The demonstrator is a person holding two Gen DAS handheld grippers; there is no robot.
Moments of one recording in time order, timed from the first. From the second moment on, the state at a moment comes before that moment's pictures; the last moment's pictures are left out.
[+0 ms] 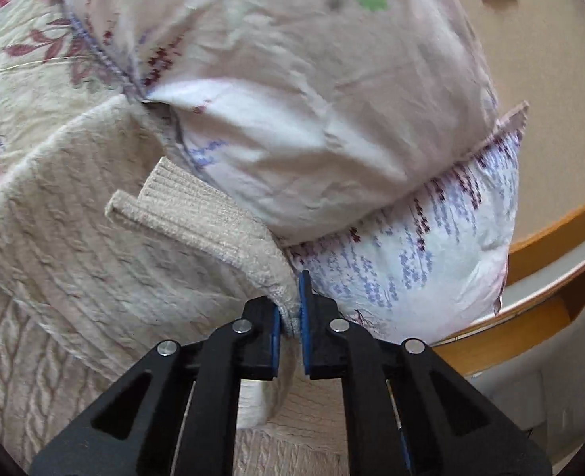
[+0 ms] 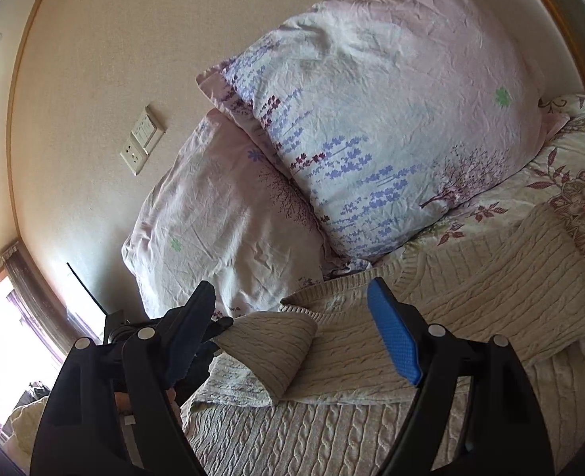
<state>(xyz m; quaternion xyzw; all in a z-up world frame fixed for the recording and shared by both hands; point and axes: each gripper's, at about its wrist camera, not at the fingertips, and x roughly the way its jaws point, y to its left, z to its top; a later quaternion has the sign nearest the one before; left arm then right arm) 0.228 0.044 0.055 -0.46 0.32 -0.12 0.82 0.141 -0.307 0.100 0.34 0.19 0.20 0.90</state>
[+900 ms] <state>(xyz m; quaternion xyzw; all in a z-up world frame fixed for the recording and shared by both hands) 0.206 -0.158 0.043 -0.08 0.43 -0.36 0.82 0.134 -0.364 0.089 0.40 0.13 0.09 0.90</state>
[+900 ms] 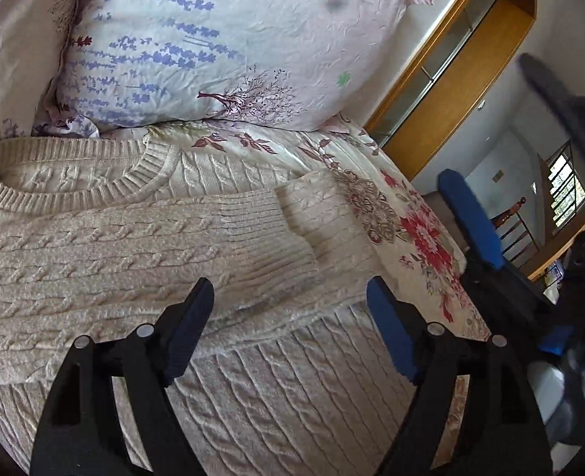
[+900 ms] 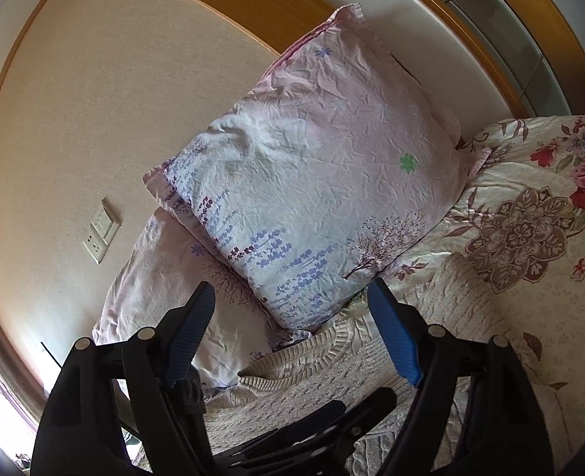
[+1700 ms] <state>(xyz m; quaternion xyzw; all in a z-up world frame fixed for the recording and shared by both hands) 0.023 0.177 0.014 -0.22 0.40 -0.19 0.87 0.043 -0.411 0.055 0.25 0.41 0.10 0.87</state>
